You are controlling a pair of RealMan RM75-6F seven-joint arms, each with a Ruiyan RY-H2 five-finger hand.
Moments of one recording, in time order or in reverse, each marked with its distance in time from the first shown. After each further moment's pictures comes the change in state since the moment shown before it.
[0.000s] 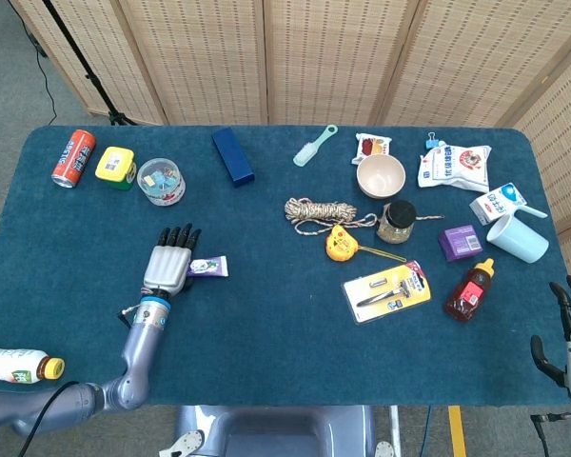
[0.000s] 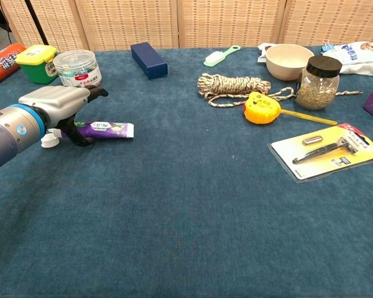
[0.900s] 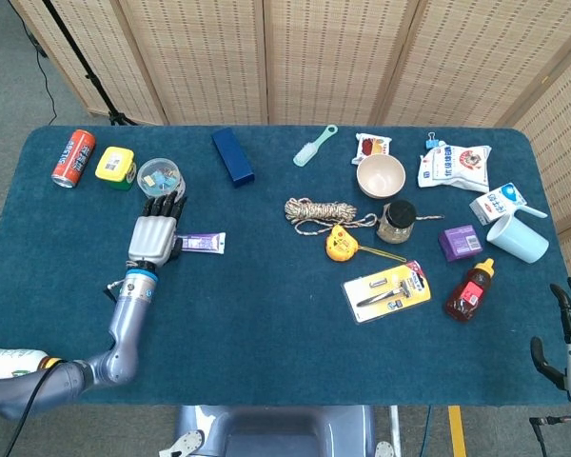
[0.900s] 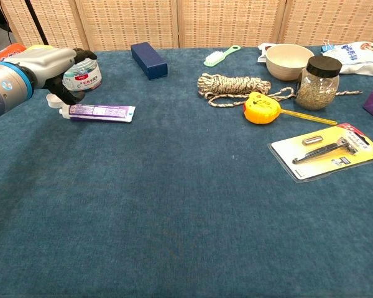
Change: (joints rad) left arm -0.043 0.097 -0.071 0.037 0.024 -0.078 -0.107; right arm -0.012 0.002 0.000 -0.024 -0.014 0.014 -0.020
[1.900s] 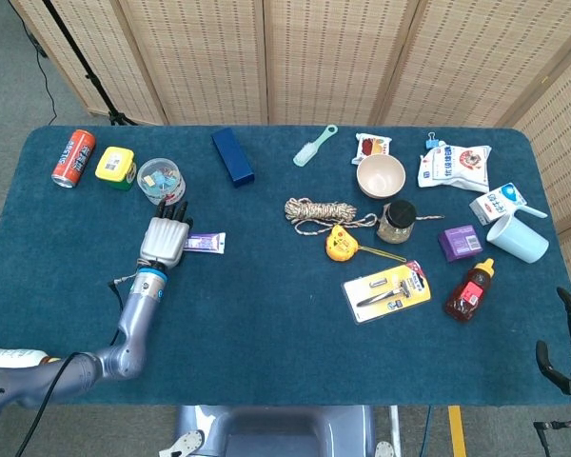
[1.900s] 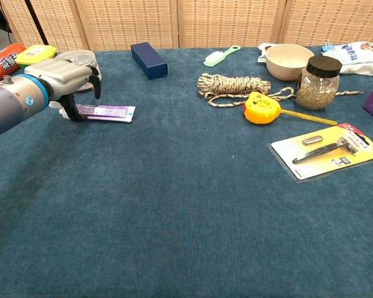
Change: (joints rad) left arm -0.094 -0.057 0.087 0.126 -0.068 -0.031 0.166; right arm -0.023 0.008 -0.002 -0.006 0.001 0.018 0.007
